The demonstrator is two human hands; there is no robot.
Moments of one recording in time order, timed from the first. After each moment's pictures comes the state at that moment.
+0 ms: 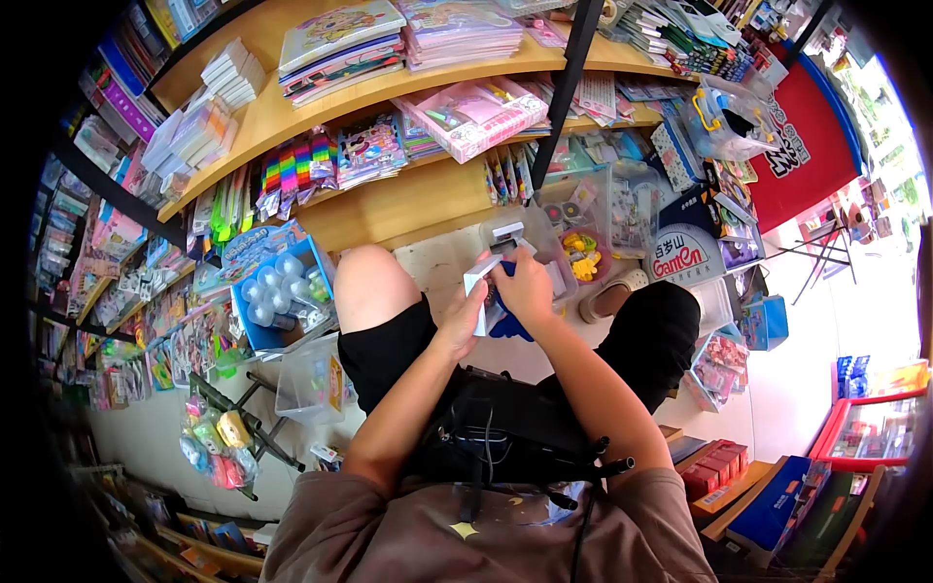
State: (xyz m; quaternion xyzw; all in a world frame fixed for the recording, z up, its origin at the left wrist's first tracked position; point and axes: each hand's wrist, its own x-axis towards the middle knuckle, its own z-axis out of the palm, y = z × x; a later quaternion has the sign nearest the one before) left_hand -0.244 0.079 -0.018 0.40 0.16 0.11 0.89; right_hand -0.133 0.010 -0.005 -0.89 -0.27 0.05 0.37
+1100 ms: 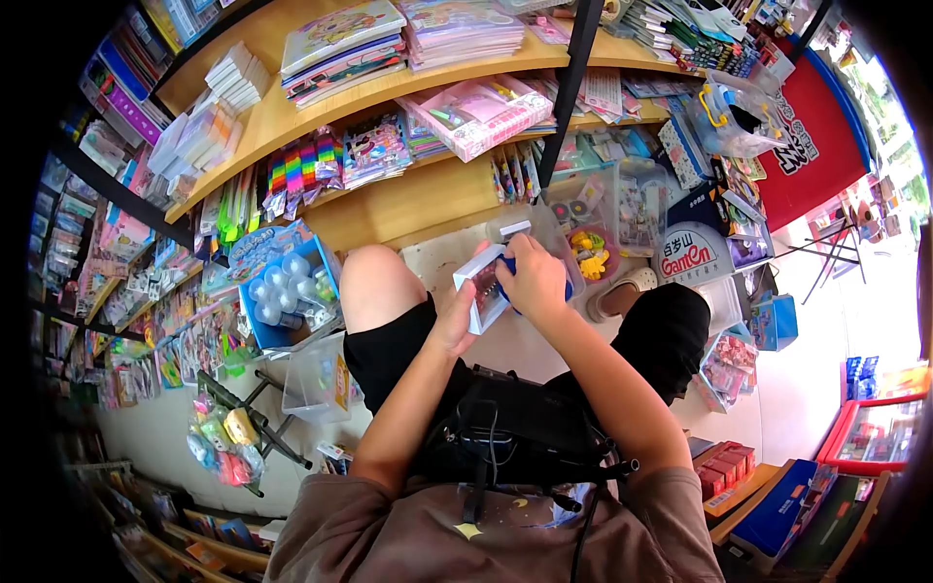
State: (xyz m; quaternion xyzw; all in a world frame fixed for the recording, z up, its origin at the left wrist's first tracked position) left_hand -0.244 0.088 -0.008 0.43 0.07 0.16 0.89; right_hand -0.132 0.002 0.038 -0.83 -0.41 -0.03 0.37
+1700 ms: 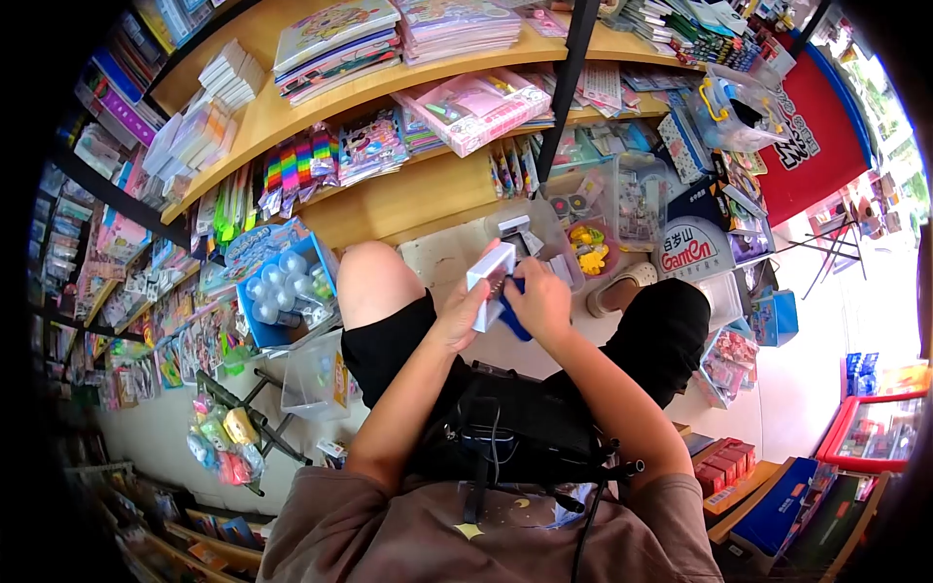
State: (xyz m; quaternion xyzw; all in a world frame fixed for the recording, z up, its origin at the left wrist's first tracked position) left_hand -0.238 0.085 -0.003 0.44 0.08 0.12 0.89; right_hand -0.143 -0.024 0.012 -0.85 -0.39 -0.02 0.36
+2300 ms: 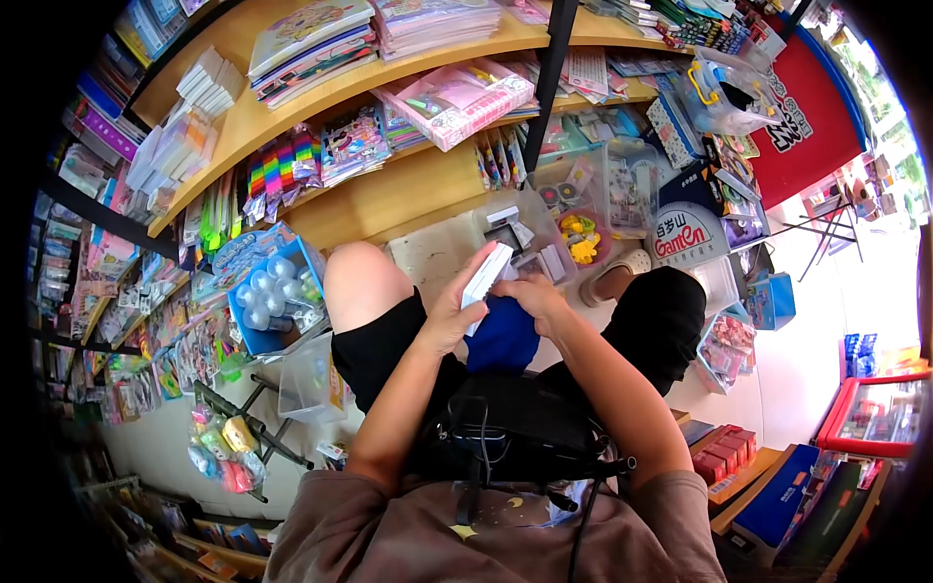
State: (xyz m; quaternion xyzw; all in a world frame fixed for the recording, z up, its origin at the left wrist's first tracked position) left_hand -0.242 0.085 0.011 0.53 0.01 0.12 0.84; right_hand -0.127 -0.025 0.001 -0.66 0.02 0.49 0.56
